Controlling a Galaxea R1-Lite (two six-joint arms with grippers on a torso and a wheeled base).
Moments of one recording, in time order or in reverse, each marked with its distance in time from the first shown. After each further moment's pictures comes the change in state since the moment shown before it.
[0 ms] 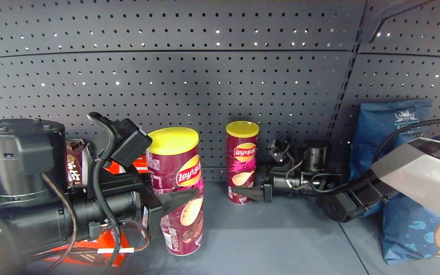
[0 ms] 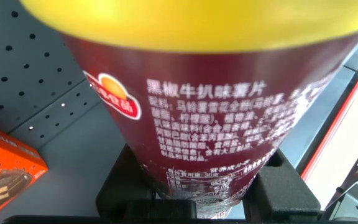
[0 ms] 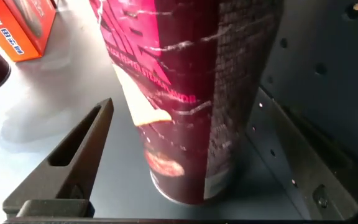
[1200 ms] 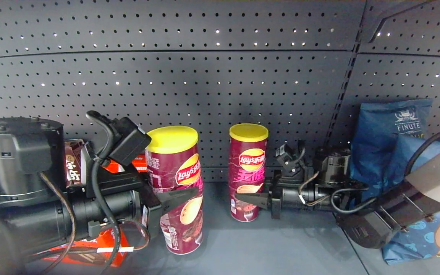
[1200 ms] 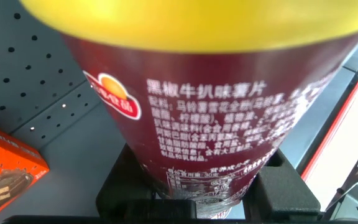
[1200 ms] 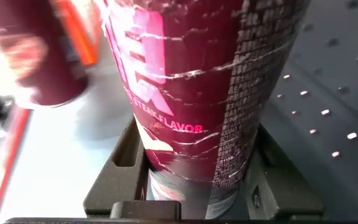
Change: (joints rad) left arm 0.002 -0.003 -0.004 0.000 0.007 0.000; right arm 0.081 -0.189 0.278 -0.117 -0.033 0.044
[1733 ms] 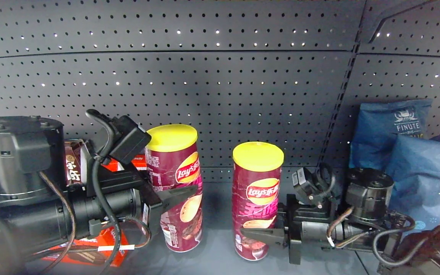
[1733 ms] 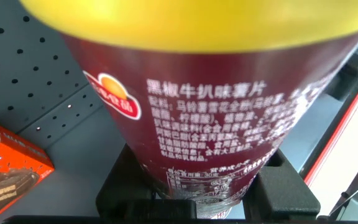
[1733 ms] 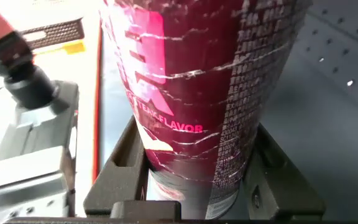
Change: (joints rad) left arm -0.007 0.000 -0.004 0.000 0.020 0.000; right arm 0.111 -0.177 0.322 -0.143 -0.075 0.000
